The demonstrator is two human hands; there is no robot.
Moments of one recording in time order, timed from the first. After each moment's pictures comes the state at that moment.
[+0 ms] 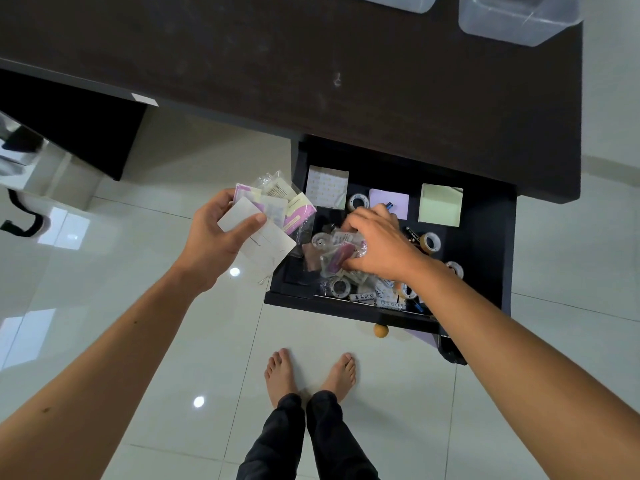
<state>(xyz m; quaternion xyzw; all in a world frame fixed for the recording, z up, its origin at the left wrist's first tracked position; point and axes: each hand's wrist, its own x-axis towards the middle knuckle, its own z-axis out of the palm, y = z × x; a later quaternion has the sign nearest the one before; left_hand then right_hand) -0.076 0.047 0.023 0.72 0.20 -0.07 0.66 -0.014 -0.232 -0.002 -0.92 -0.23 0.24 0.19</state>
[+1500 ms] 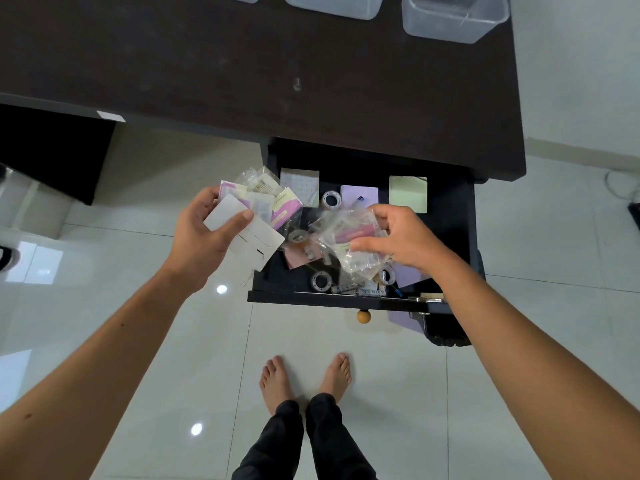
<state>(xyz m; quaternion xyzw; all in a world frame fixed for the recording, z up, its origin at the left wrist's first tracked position) -0.073 0.032 0.042 0.73 0.17 -0.07 0.65 -0.033 -0.289 0.044 -0.84 0.00 0.29 0.45</state>
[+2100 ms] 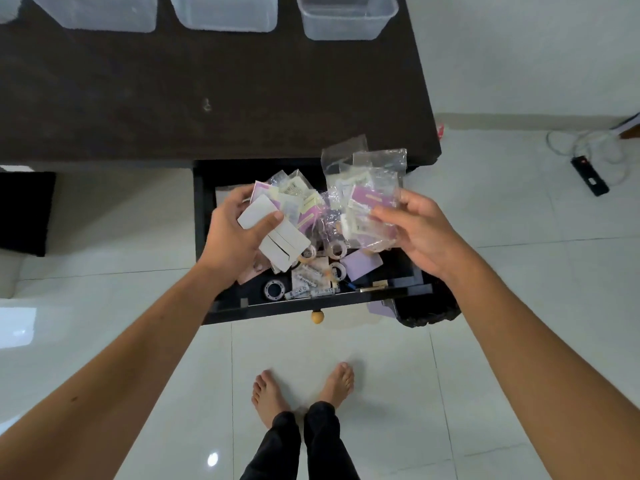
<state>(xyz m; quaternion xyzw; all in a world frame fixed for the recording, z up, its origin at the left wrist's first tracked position) -0.039 -0.092 0.053 0.76 0.08 -0.13 0.64 -0.067 -0.379 0.092 -0.65 0.21 0.17 0.71</state>
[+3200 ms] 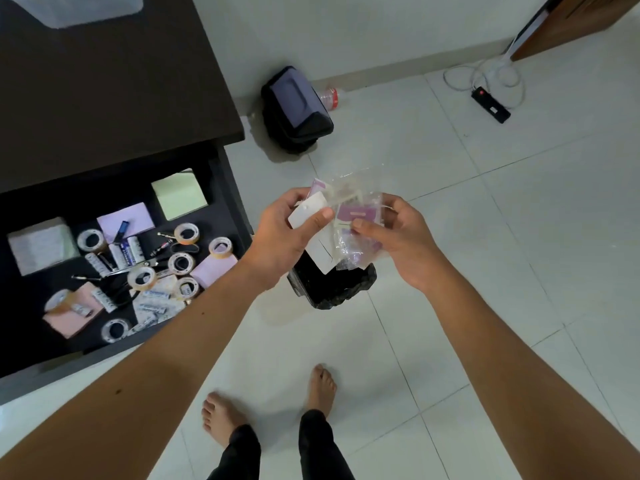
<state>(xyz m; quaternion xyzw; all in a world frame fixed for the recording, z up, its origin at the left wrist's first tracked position) -0.093 -0.403 0.056 0.68 -0.07 -0.31 0.66 -0.181 -0.601 0.047 -0.63 0.31 0.01 0.71</state>
